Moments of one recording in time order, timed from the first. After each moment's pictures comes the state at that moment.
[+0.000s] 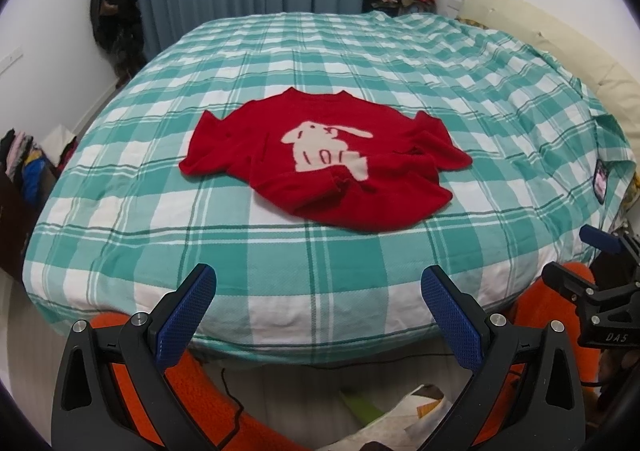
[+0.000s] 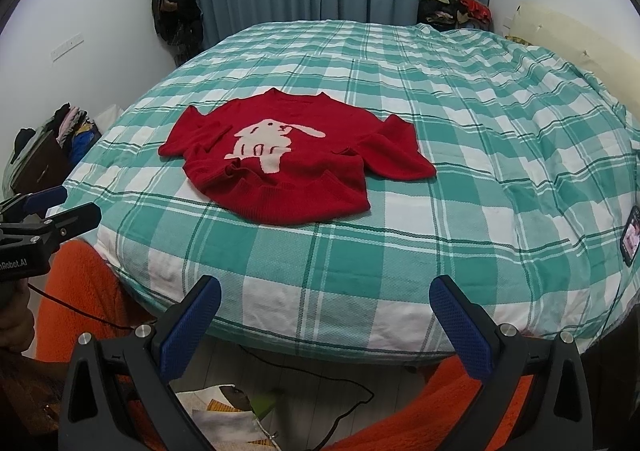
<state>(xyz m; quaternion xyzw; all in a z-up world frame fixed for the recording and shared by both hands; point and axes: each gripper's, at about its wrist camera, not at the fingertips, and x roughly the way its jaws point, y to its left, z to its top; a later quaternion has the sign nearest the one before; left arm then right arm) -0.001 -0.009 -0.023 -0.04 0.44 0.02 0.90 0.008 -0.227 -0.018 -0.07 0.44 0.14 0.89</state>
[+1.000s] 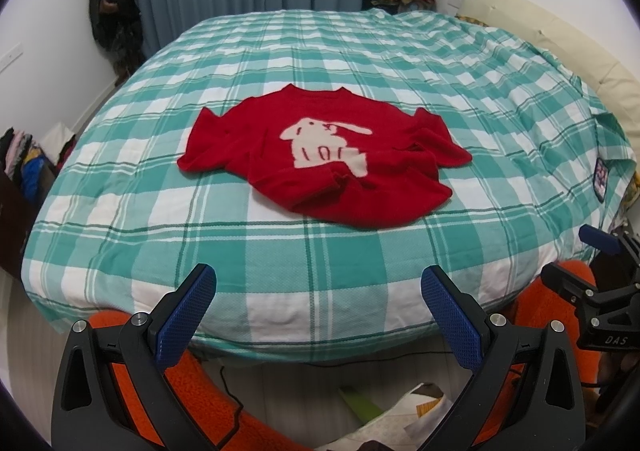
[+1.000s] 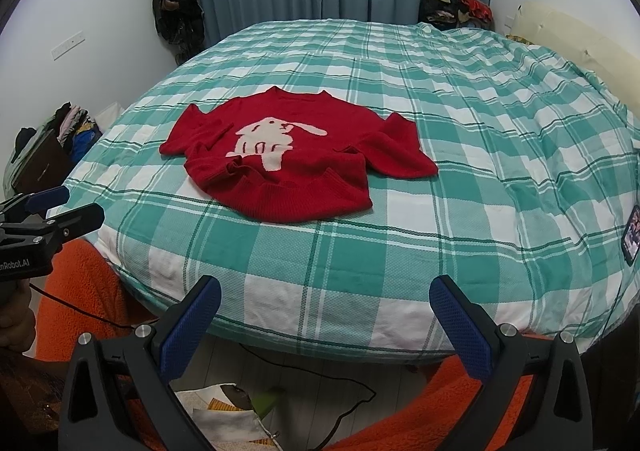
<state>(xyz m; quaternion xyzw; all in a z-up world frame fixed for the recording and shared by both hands) -0.001 -0.006 -0.026 -0.04 0.44 0.02 0.90 0.006 -0.225 -0.020 -0.07 0.44 0.14 0.88</state>
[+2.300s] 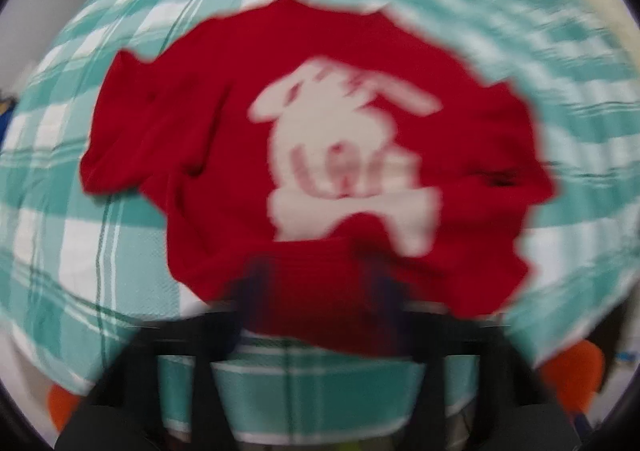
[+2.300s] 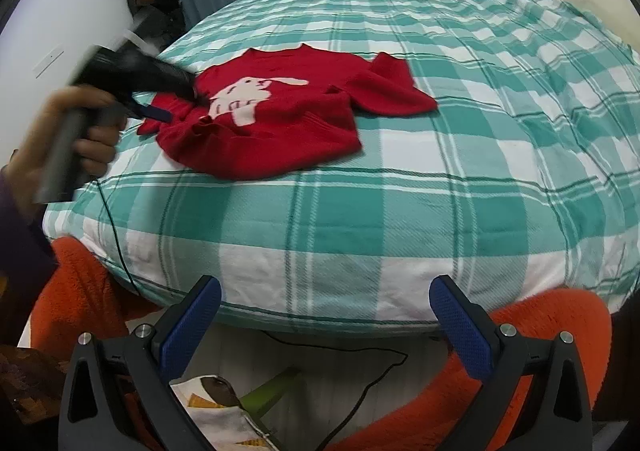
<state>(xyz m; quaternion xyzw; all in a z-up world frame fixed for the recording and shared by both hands) 0.231 0.009 -0.156 -0.09 0.62 0.06 0.78 0.024 -0.258 -0.085 -0.02 0.50 0.13 0.86</state>
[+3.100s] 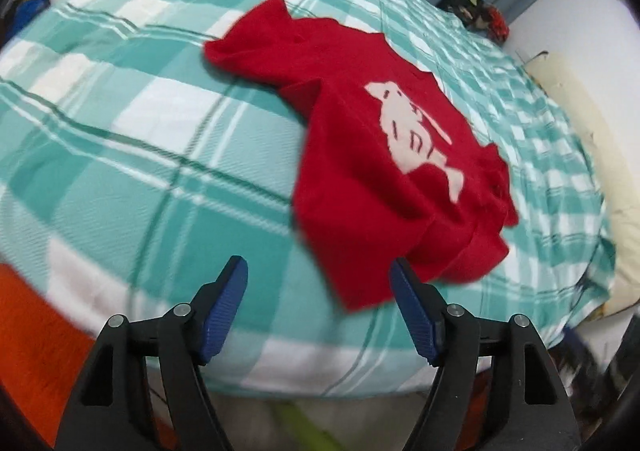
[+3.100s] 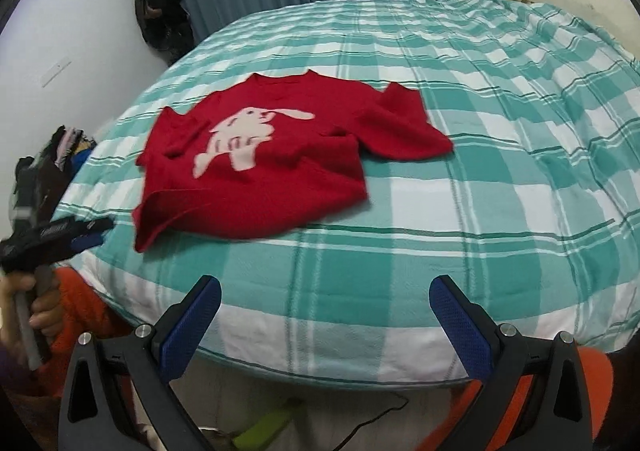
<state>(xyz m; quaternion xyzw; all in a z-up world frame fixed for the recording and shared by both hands) 0.066 0.128 -0.147 -0.29 0.50 0.04 0.82 0.073 -0.240 -0.081 -0.01 0.47 0.15 0.87</state>
